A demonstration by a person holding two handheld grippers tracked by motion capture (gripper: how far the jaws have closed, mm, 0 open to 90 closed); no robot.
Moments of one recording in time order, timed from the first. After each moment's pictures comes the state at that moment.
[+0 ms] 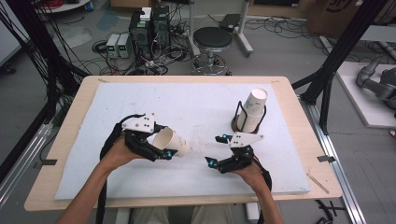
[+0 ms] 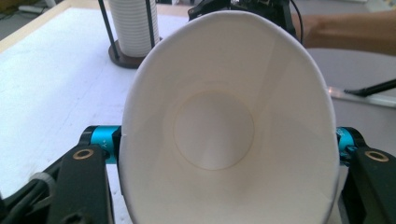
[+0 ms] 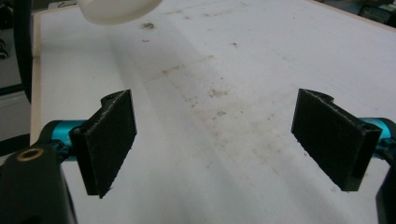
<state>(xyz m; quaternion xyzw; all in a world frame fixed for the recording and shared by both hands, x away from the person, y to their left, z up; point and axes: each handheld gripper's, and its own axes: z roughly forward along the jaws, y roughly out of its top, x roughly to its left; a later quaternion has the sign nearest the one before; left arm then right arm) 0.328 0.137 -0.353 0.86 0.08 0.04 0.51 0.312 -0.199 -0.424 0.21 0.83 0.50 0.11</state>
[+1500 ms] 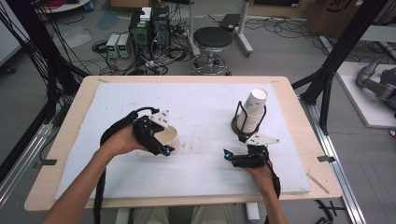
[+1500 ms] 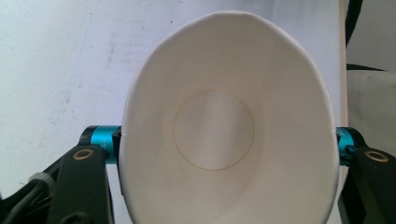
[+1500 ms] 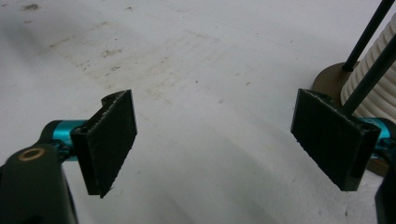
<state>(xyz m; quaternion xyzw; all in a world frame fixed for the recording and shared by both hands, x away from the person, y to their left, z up) 0.349 0.114 -0.337 0.94 0.09 0.05 0.31 0.318 -0.246 -0.450 0.36 0.79 0.46 0.18</state>
